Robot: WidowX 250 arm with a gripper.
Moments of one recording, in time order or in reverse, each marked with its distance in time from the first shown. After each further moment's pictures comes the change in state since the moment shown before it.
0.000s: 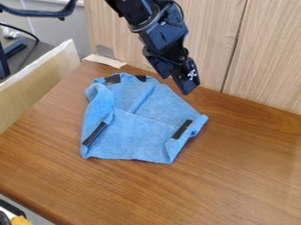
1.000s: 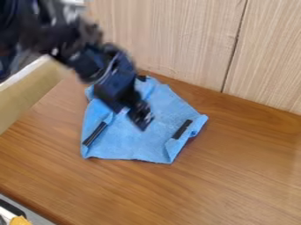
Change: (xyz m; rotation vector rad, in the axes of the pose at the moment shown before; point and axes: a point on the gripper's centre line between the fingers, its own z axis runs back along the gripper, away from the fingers) arm -0.087 0.012 0.007 0.209 -0.006 0.226
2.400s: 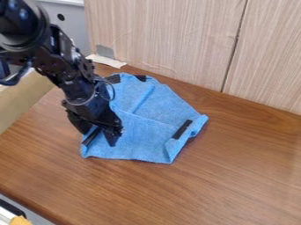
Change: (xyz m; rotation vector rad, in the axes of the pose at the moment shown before) arm -0.039 0.057 -0.052 0.152 0.200 0.198
